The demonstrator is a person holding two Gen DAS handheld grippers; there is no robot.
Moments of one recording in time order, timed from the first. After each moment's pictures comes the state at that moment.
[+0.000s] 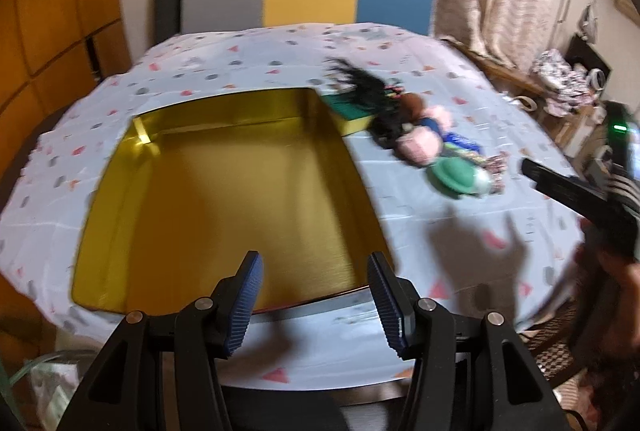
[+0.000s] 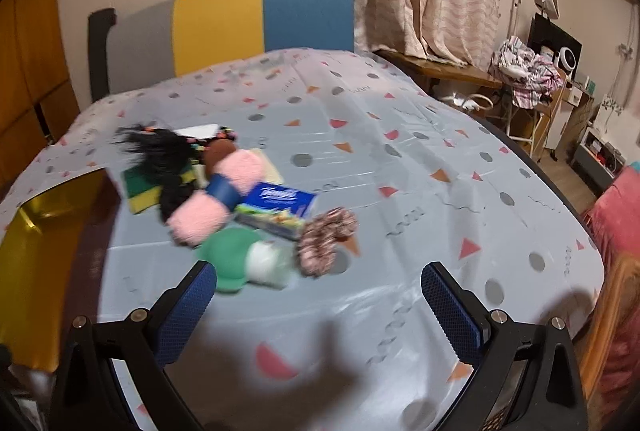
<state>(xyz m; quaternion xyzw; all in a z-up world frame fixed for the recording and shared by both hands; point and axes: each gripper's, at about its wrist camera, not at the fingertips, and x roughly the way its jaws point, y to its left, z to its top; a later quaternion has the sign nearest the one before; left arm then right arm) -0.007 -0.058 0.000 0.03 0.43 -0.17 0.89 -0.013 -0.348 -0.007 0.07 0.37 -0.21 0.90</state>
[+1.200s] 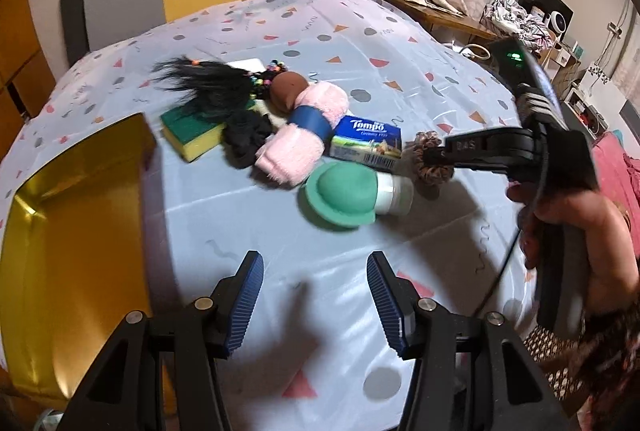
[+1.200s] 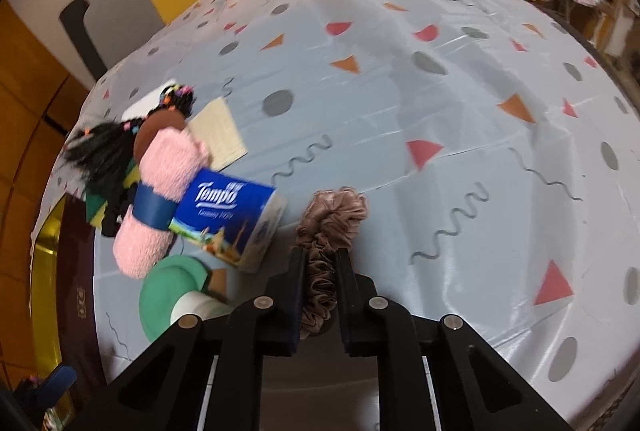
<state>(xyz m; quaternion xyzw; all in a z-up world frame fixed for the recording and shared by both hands) 0.045 -0.226 -0.025 0.10 0.47 -0.24 0.84 0.074 -0.458 -0.074 0.22 0.50 -0.10 0.83</state>
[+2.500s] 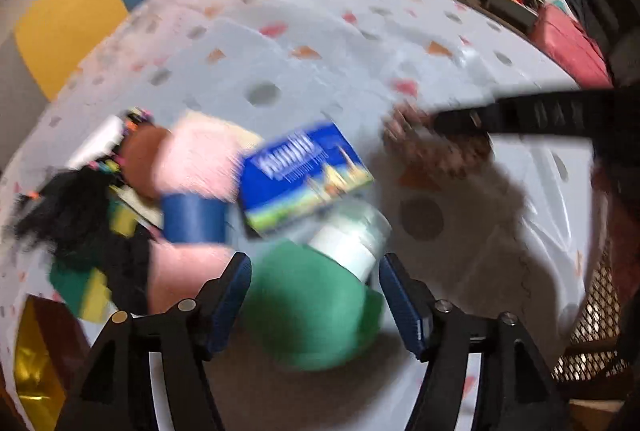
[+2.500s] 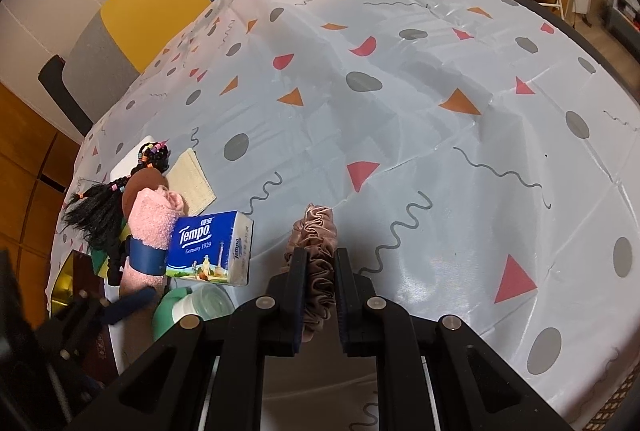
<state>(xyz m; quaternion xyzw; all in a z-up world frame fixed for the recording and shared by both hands) 0.110 -0.334 -0.077 0.28 0.48 -0.38 0.74 0.063 -0.495 -0.068 0.28 0.47 -0.14 0.82</state>
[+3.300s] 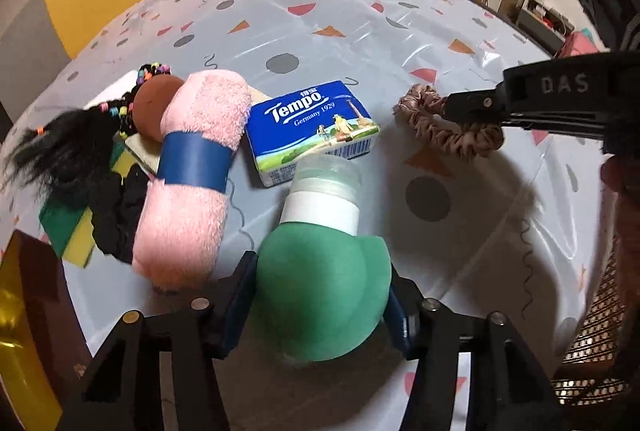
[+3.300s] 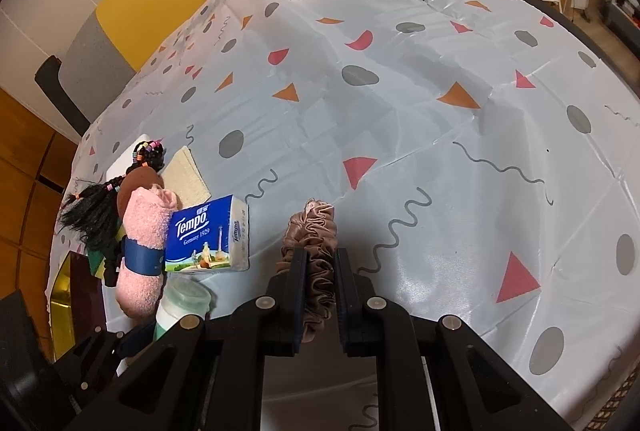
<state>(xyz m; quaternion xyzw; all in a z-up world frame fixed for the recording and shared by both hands) 0.101 -0.317 -0.087 0.23 0.49 -0.33 0.77 0.067 -0.497 -0.073 0.28 0.48 -0.14 0.82</state>
